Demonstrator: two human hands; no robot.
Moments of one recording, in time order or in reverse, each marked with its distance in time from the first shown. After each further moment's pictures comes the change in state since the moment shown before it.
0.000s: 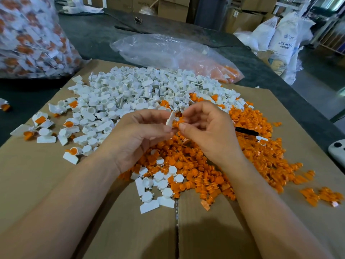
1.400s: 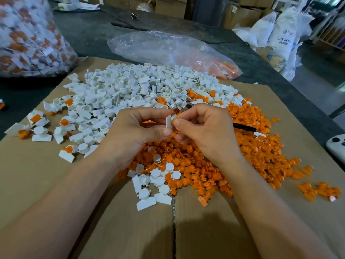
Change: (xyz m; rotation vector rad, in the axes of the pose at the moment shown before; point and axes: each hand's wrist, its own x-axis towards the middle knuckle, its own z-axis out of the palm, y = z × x) left_hand -0.002 -0.006 0.000 0.258 -0.001 0.175; right_hand -0.005 -0.008 0.002 0.166 -0.009 0.105
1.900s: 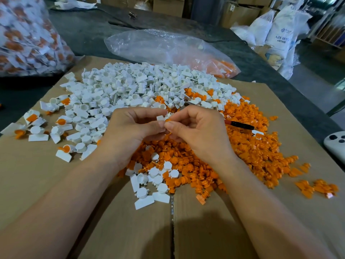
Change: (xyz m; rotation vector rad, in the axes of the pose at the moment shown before) left_hand 0.001 -0.001 0.003 0.004 0.109 -0.030; right_hand -0.003 0.002 0.005 -0.126 -0.018 -0.059
